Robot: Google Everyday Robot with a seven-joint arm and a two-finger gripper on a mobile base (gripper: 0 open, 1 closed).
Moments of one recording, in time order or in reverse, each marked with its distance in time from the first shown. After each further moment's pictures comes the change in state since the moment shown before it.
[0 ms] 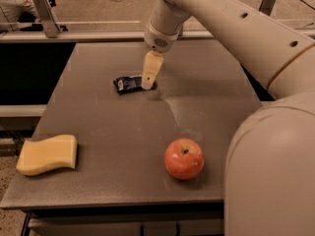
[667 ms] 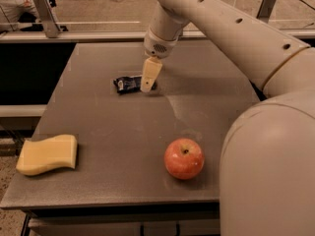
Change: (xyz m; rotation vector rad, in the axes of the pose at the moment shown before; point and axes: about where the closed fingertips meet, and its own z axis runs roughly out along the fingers) arm 0.006 0.006 0.018 -0.047 0.006 0.027
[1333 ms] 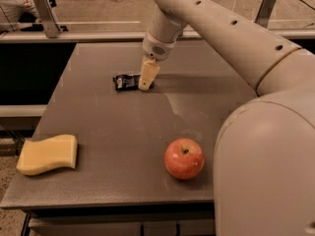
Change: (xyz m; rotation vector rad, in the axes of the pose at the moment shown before) arm 0.000 0.004 0.012 -0.046 0.001 0.005
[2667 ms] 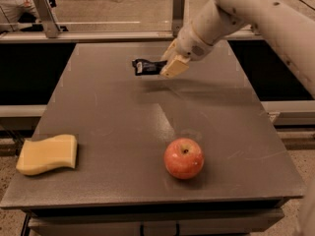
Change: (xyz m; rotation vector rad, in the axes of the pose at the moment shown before) arm 0.041 0.027 -0.069 0.079 -0.259 -0.037
